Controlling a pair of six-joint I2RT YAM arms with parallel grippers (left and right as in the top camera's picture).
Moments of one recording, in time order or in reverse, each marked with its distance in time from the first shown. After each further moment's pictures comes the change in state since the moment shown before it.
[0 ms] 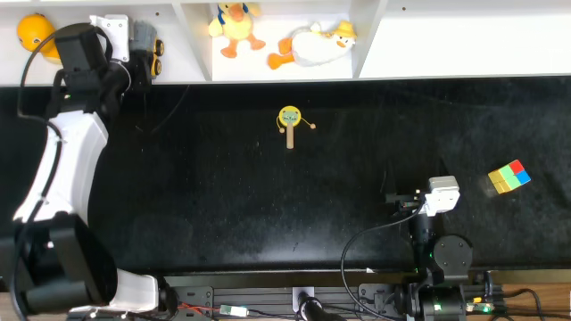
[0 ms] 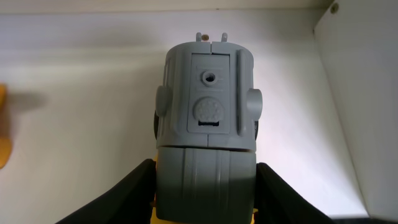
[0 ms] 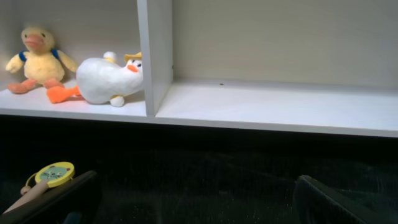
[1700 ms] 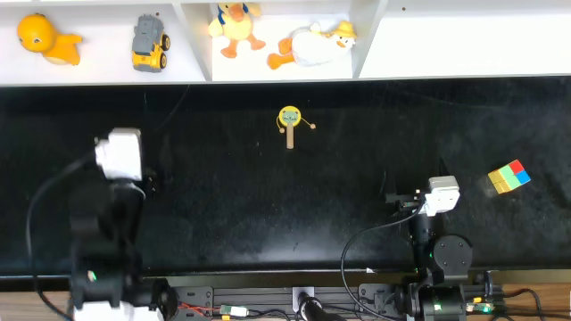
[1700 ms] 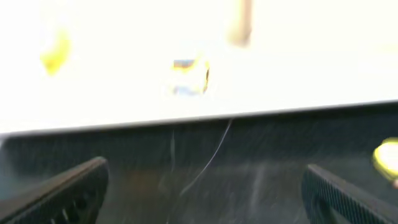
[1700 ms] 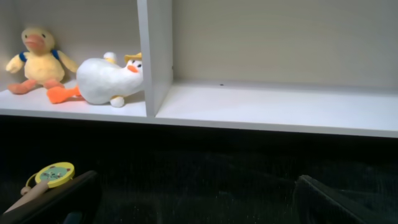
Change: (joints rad) left arm -0.129 -1.162 -0.858 0.202 -0.140 0.025; right arm 0.000 0.000 0.000 0.000 0.000 0.000
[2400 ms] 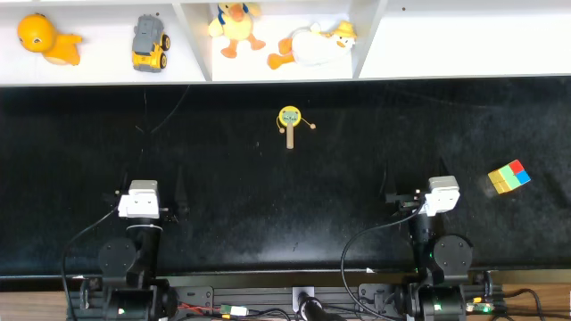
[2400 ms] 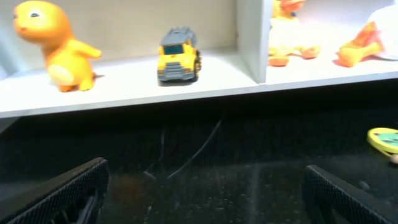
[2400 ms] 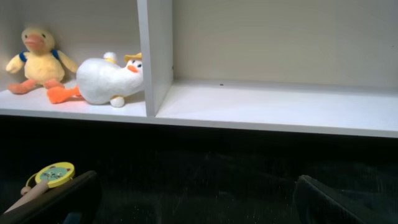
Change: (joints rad) left arm -0.005 -0.497 -0.369 -0.031 -0.017 -0.010; right arm 0.000 0.000 0.000 0.000 0.000 0.000
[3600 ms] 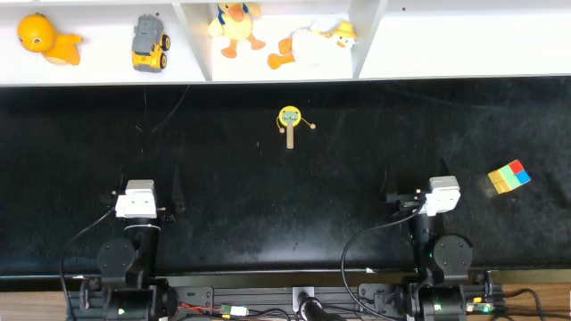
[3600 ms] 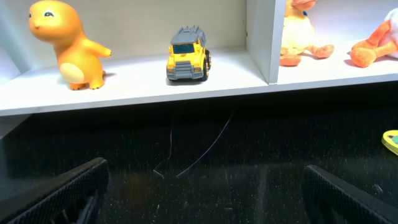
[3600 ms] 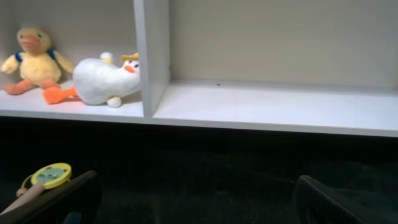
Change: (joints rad) left arm 0.023 -0.001 0.000 0.000 -0.003 0.002; right arm 0.000 0.000 0.000 0.000 0.015 0.000
